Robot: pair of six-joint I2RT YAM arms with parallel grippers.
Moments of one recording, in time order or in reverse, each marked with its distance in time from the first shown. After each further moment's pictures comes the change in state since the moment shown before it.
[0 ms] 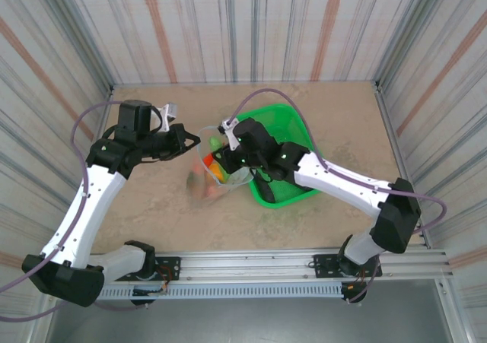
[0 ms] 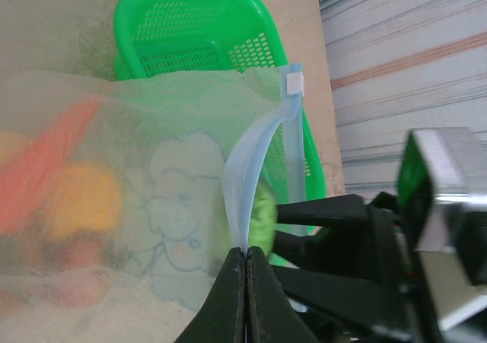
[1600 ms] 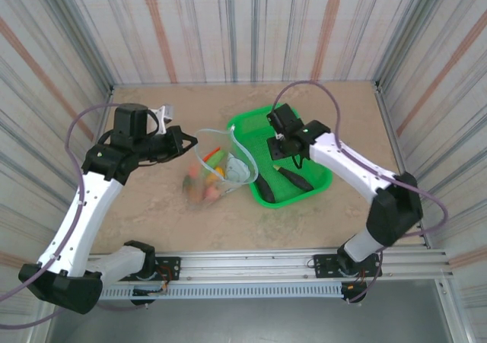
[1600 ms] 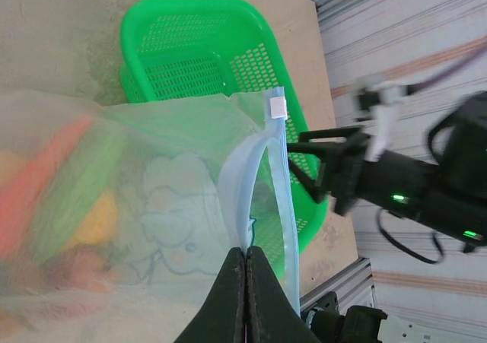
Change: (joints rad) left arm 0.000 -0.051 -0.027 0.007 -0.027 0.004; right arm -0.336 0.057 -0.003 -0.461 0.247 -0.096
